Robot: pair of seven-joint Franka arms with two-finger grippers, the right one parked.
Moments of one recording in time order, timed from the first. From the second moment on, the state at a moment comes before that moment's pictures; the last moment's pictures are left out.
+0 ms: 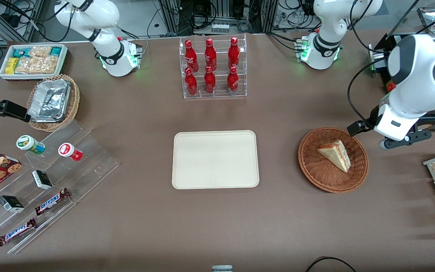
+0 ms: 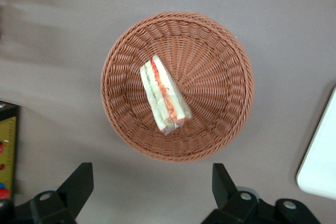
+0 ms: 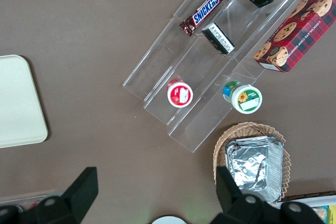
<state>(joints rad) -0.02 0.02 -0.08 -1.94 0.05 1.89 -0.39</state>
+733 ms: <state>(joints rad) -0.02 0.04 -0.08 -2.18 0.05 2.16 -0.64</state>
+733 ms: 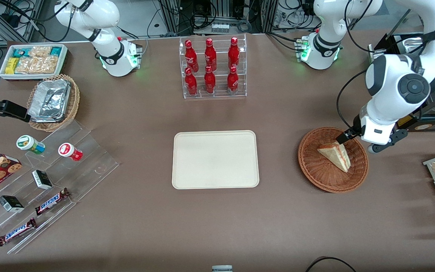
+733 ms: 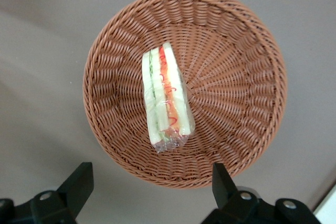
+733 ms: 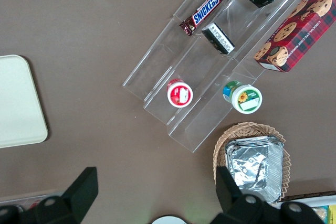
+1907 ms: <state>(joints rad) -0.02 0.21 -0.07 -2.19 0.05 2.33 -0.77</state>
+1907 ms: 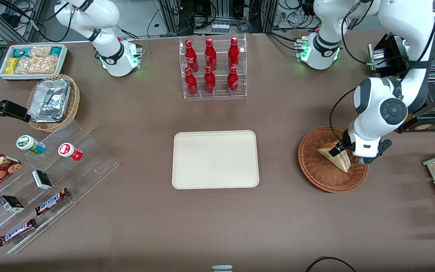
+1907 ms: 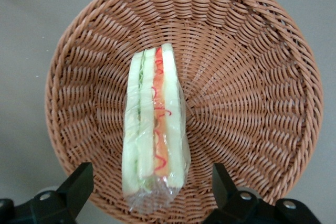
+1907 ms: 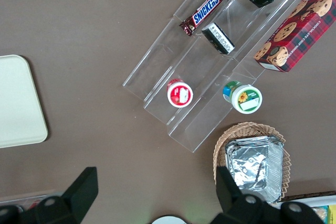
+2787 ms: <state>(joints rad) -0.02 0.28 -0.07 -2.19 0.05 2.38 -0.85</state>
